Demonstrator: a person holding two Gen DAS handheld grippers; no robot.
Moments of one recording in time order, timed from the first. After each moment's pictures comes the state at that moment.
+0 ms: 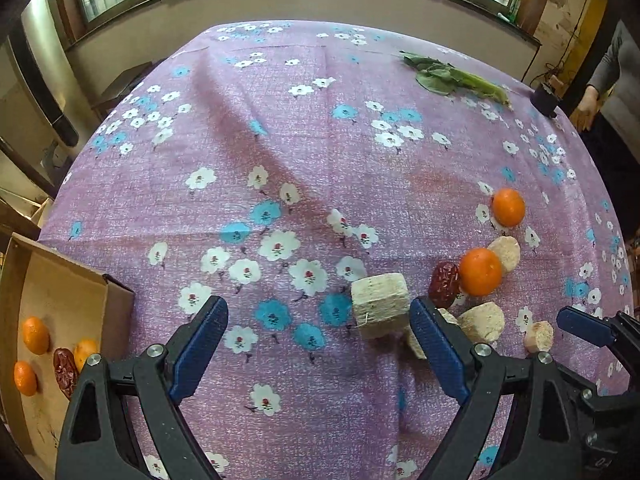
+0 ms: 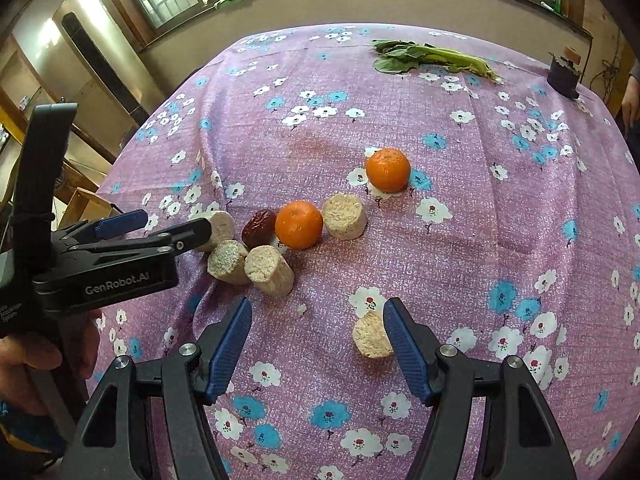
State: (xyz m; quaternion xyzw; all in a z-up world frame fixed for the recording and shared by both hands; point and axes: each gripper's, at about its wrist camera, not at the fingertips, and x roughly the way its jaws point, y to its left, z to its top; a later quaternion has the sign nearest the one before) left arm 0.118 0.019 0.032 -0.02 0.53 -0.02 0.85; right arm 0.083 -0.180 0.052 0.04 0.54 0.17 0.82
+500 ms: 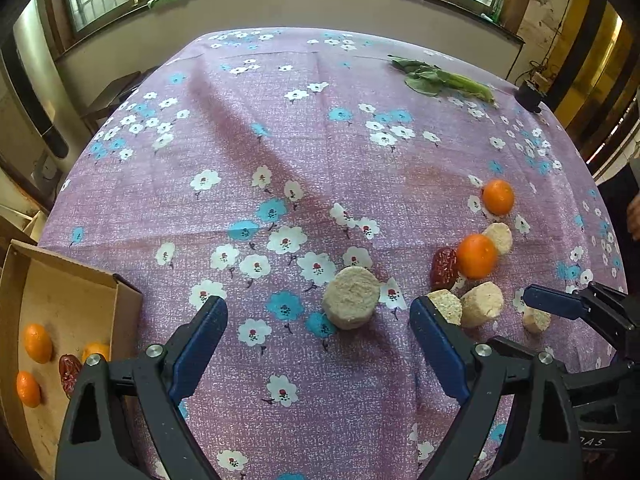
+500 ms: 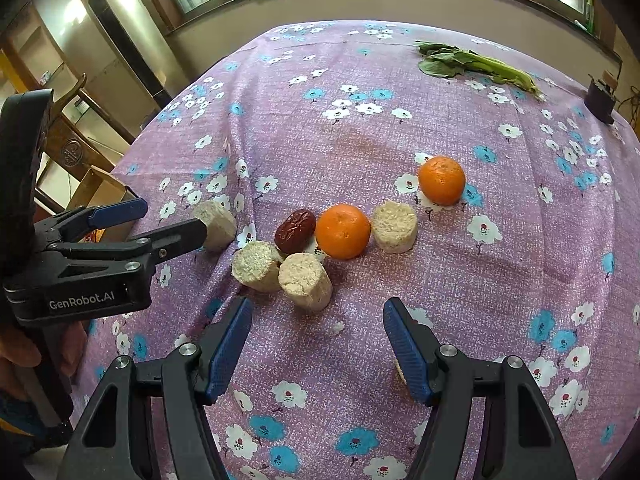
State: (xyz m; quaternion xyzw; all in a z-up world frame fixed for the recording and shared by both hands) left arm 0.108 0.022 0.036 -0.01 0.52 -0.05 0.85; right arm 0.091 -0.154 0.040 0.01 0.53 0.21 0.82
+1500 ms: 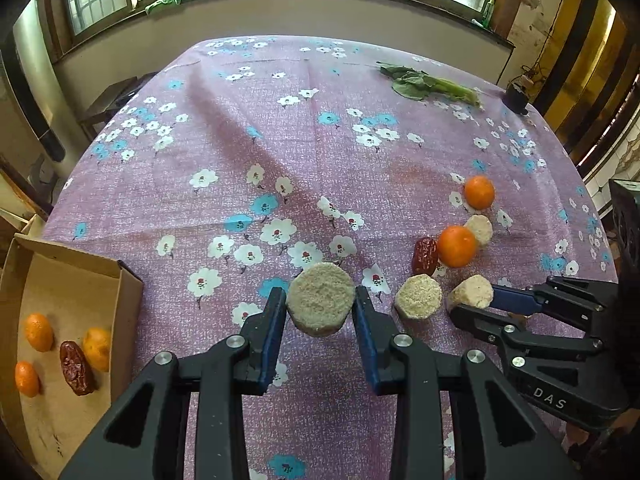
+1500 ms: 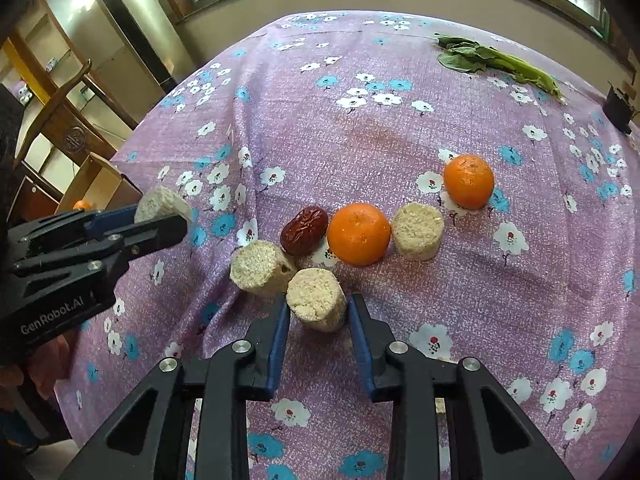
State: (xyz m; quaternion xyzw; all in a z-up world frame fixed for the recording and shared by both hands) left arm 0.086 0.022 0.046 -0.01 0.51 -0.05 0.86; right arm 0.095 -0.142 0.031 0.00 0.54 0.23 0.81
